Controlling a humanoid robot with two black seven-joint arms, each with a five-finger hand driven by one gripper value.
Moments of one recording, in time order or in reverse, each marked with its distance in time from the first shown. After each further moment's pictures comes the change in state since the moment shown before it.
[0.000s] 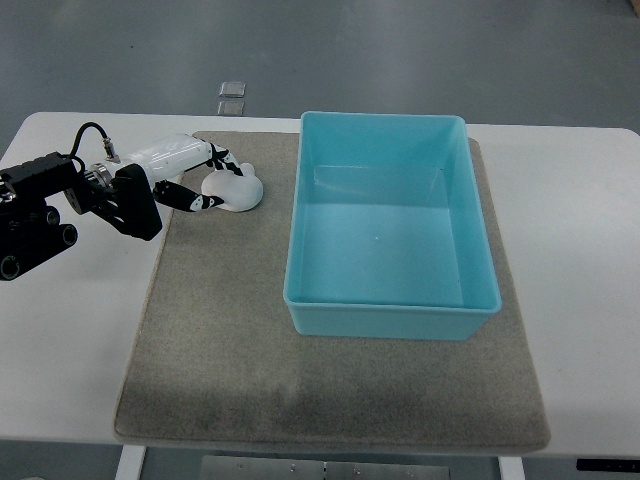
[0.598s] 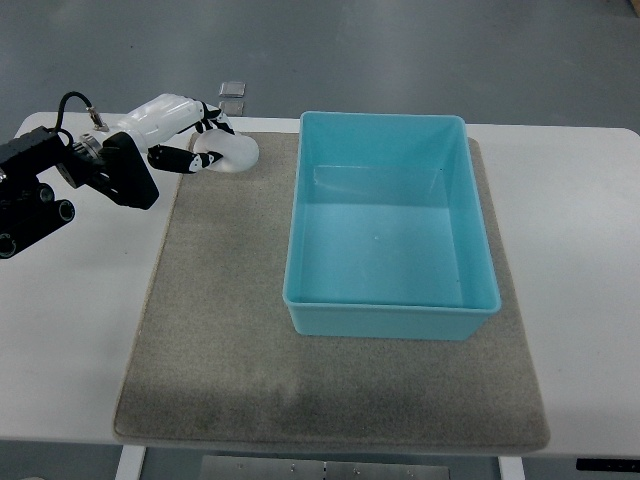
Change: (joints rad) left arm -0.049 0.018 -0.084 -0.003 -0.035 0.052 0.000; right arm 0.000 0.000 0.000 0.000 0.000 0.000 0.000
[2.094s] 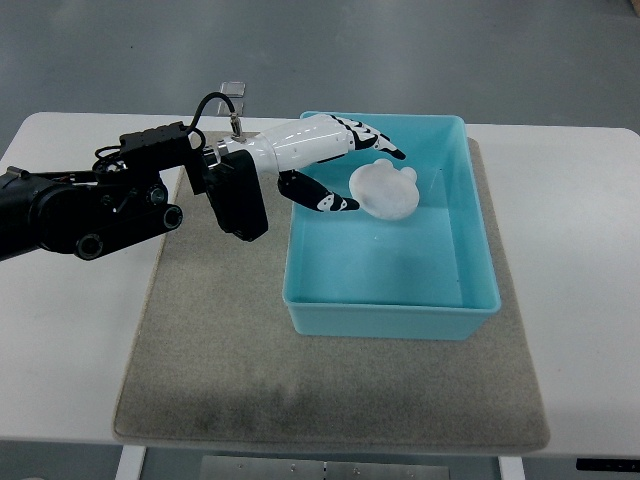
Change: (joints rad) left arm -0.138 -0.164 0.130 -0.265 -0.004 -0.052 0.000; right arm 0.000 0.000 0.000 0.000 0.000 0.000 0.000
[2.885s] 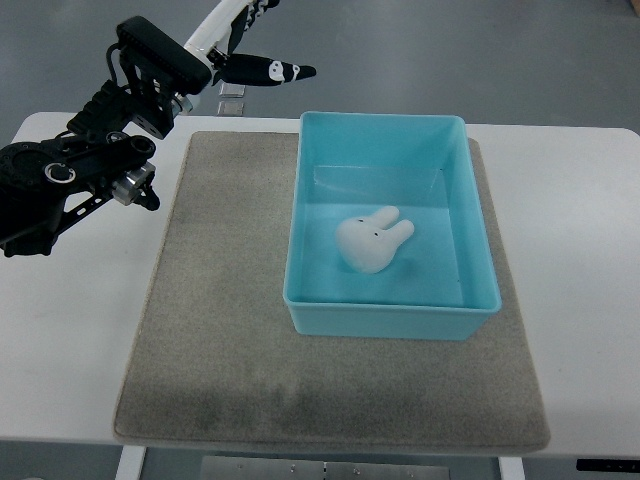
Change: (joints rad) left arm 0.009 0.012 -0.113 0.127 -1.009 0.017 0.000; right arm 0.000 0.000 0.000 0.000 0.000 0.000 0.000
